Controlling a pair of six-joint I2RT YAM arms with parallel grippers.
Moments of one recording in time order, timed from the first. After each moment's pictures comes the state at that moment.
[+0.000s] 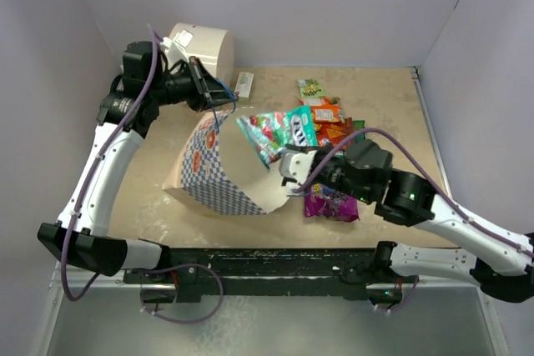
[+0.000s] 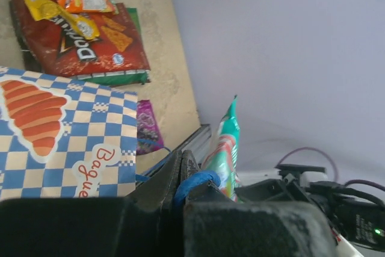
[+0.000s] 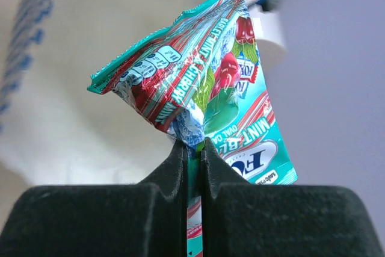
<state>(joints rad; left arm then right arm) -0.27 1.35 1.59 -0.67 0.66 -0.81 1.11 0.98 1.18 -0.46 0.08 -0.74</state>
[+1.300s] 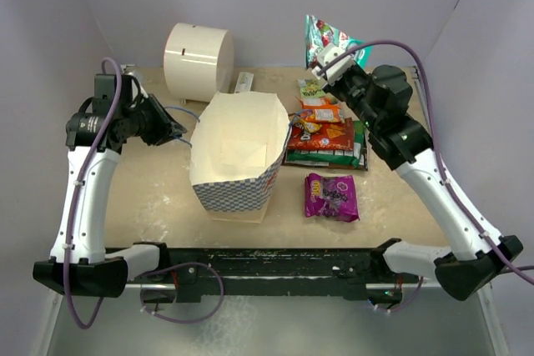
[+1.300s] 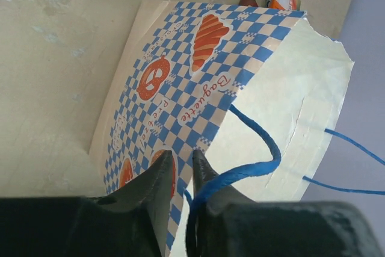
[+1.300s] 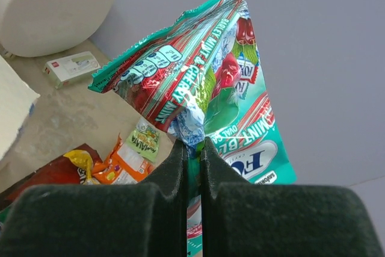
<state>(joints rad) -0.04 1.20 1.50 -1.13 0.29 -0.71 0.53 1.20 1.41 -0.23 0.10 -0.67</state>
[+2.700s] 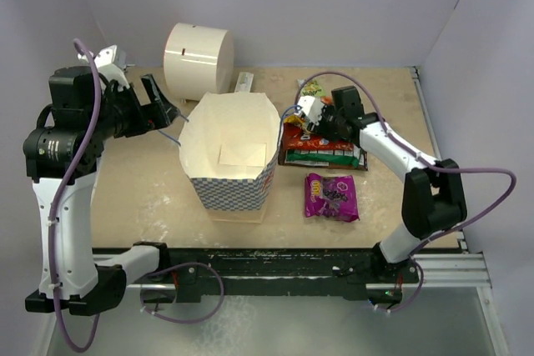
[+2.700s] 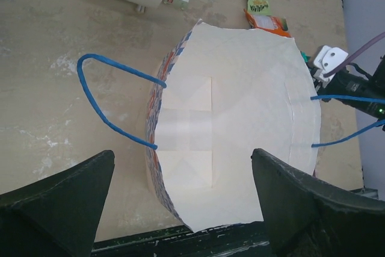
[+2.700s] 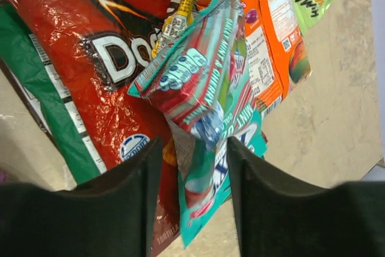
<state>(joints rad) -0.05 1.14 1.80 -1.22 0.21 -0.37 0.33 1.62 1.17 -0.37 -0.11 -0.89</state>
